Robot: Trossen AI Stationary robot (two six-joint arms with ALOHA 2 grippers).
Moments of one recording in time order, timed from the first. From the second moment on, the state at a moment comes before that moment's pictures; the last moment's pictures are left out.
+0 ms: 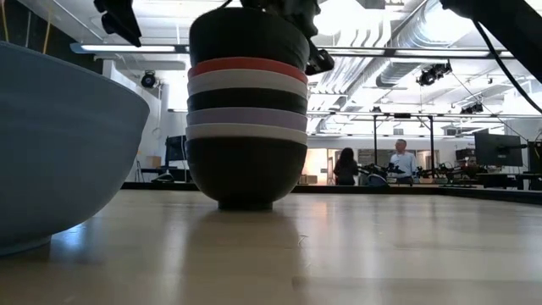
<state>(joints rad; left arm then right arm) 1.13 1.11 1.51 -1.42 0.32 0.46 -0.15 2.18 2.29 -1.49 -0.28 0.54</state>
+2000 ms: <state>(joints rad) 1.05 1.06 1.35 -1.43 0.39 0.40 -0.17 2.05 2.35 -1.54 -0.35 0.12</state>
